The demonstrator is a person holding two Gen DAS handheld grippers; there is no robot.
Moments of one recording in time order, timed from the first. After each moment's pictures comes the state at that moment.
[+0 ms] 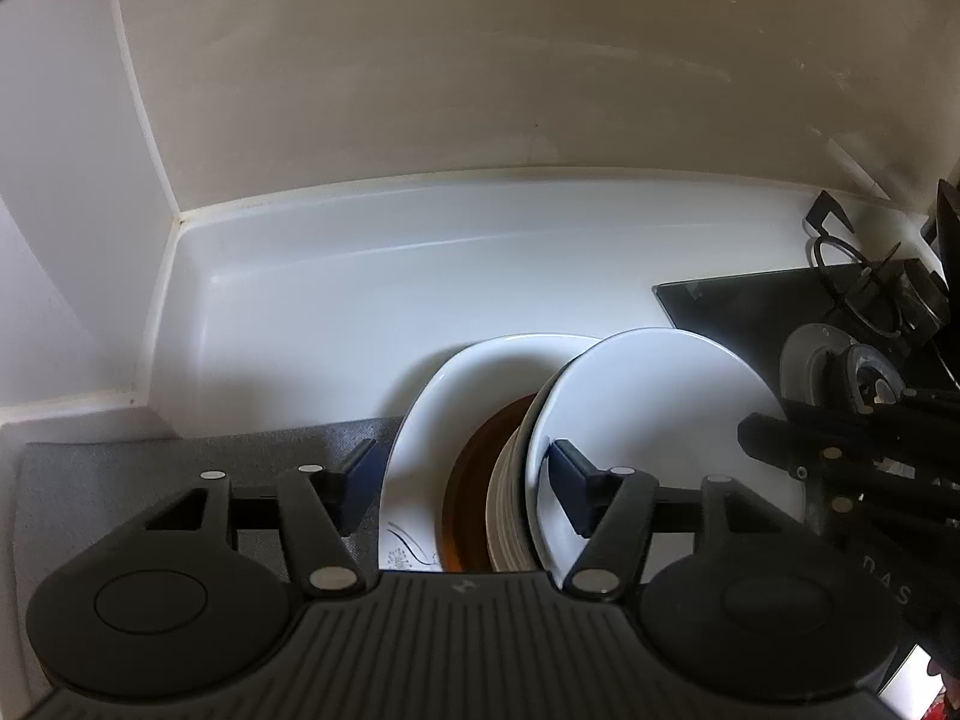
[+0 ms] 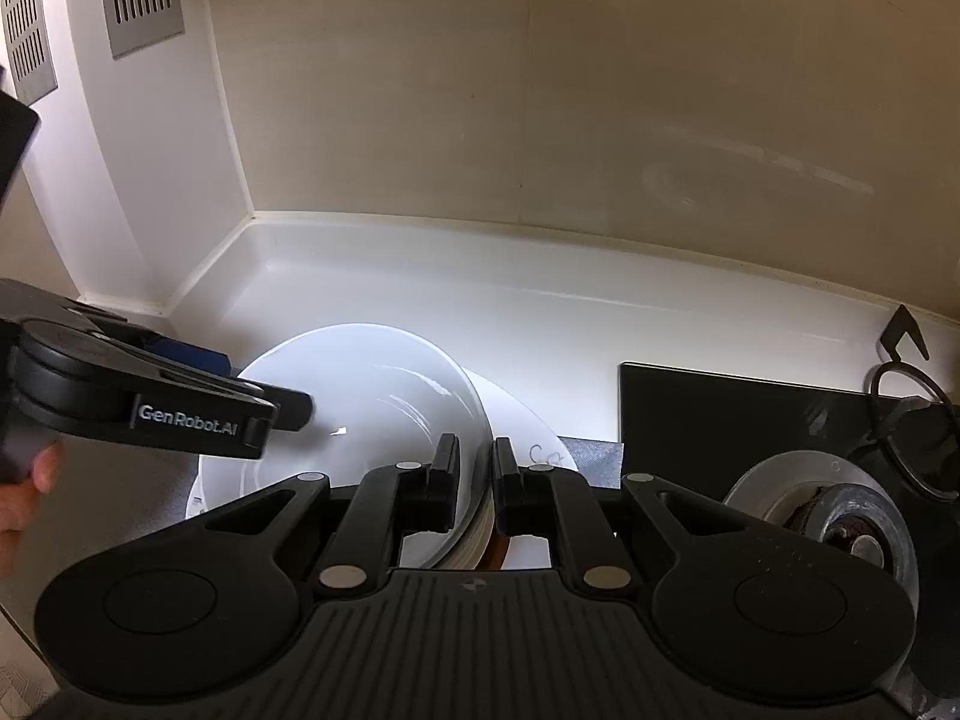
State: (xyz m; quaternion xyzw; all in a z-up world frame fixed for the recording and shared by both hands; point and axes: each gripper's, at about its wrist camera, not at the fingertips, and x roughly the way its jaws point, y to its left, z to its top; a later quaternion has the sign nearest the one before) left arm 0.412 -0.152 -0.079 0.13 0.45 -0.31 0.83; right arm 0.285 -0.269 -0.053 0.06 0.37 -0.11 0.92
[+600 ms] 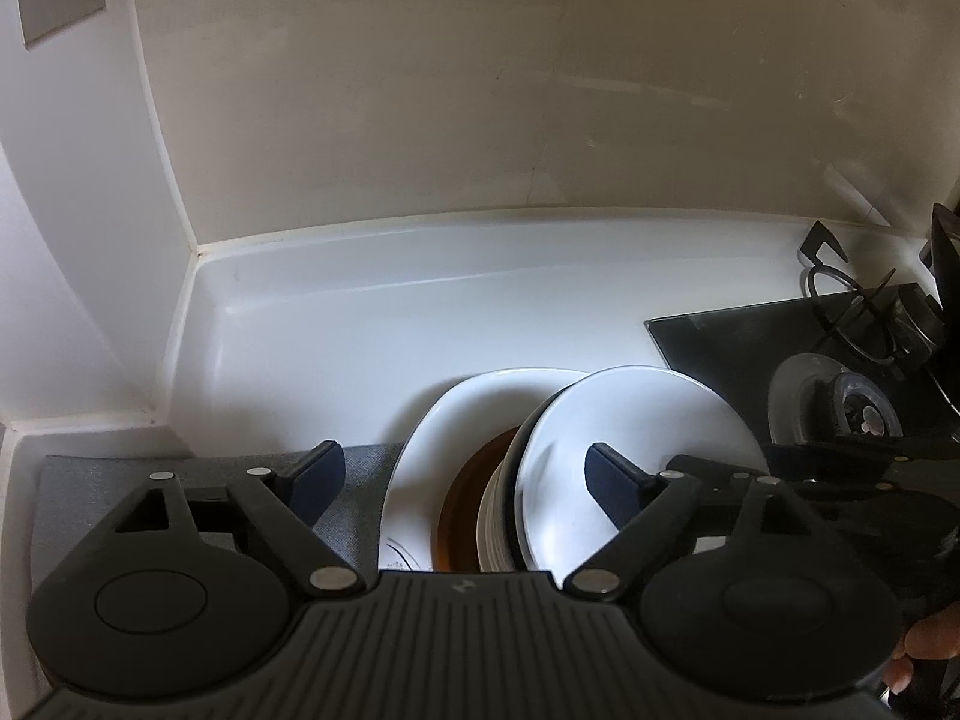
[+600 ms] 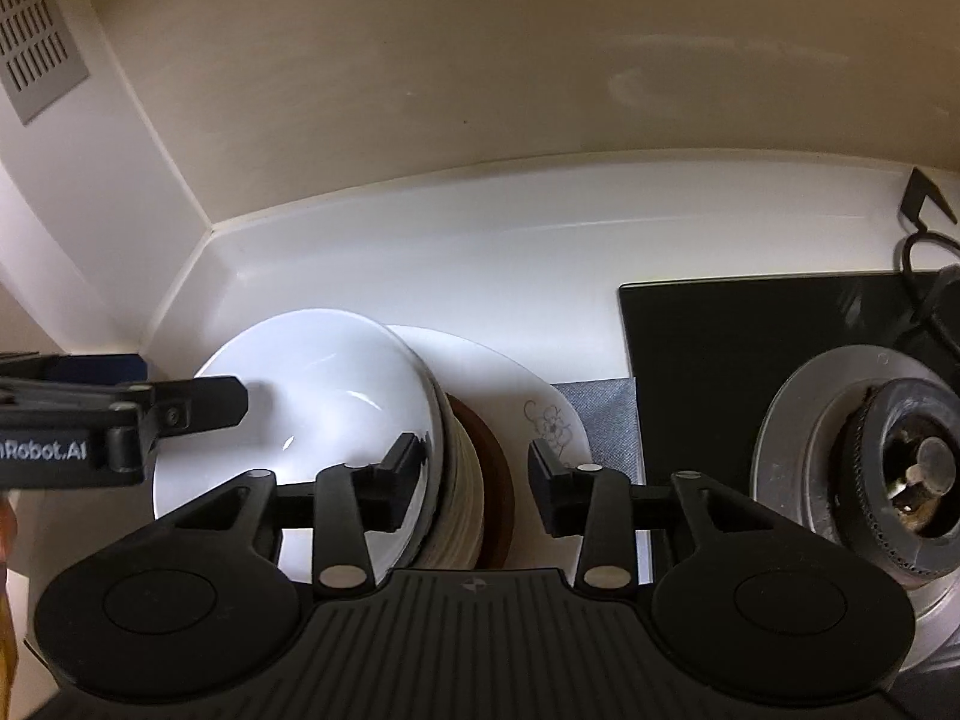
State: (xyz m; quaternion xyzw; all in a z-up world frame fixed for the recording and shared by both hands) left arm 0.400 -0.151 -0.059 0.12 0.43 -0.30 0.84; right arm 0.299 -0.308 -0.085 0.18 0.40 -0.11 0.89
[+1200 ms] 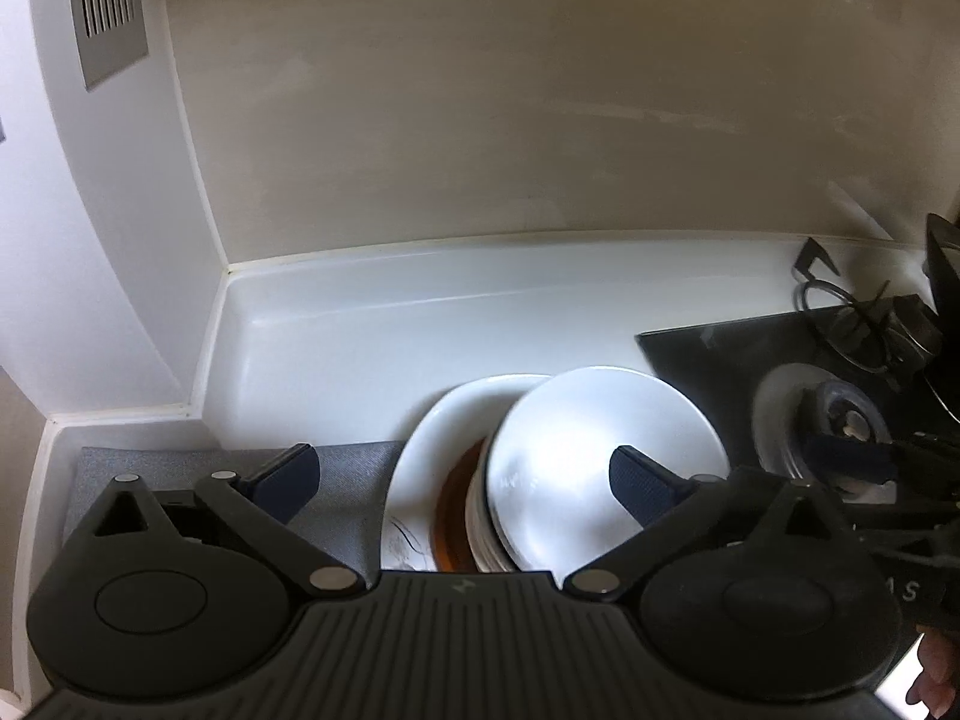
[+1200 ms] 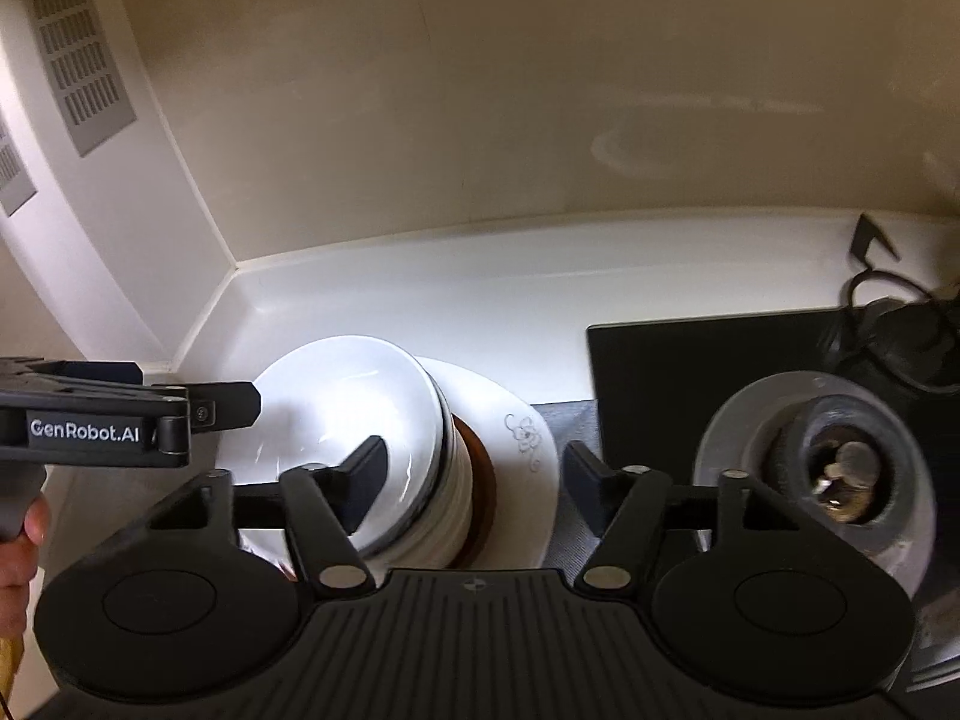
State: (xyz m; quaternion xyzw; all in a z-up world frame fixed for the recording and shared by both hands) left arm 0.365 -0.140 -0.033 0.12 0.40 -0.29 0.86; right arm 0.243 -0.291 -0.045 0.16 0.35 -0.13 0.92
